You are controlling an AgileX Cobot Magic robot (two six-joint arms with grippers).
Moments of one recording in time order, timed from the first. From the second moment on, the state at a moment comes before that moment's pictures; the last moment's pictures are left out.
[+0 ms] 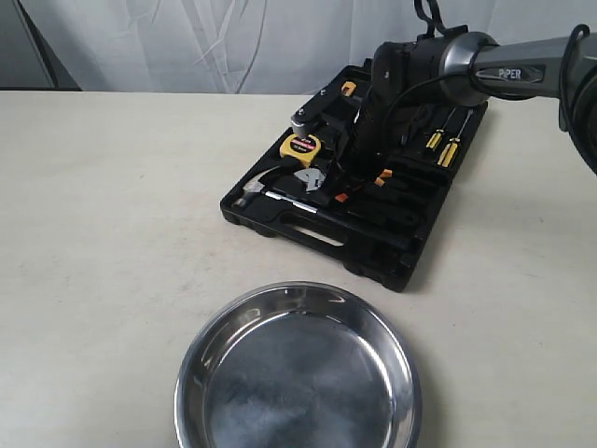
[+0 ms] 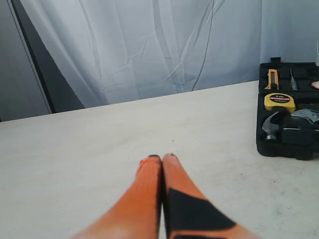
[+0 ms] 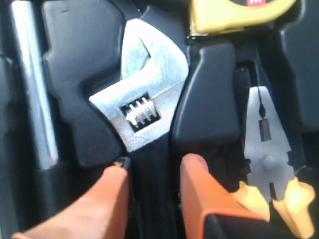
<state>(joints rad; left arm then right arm) -0.02 0.00 0.00 0.05 0.19 0.03 0.41 2.26 -1.66 0.16 0.74 -0.64</state>
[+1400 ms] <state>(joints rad) -0.02 0.00 0.00 0.05 0.19 0.03 0.41 2.27 -1.67 0.18 0.80 -0.61</state>
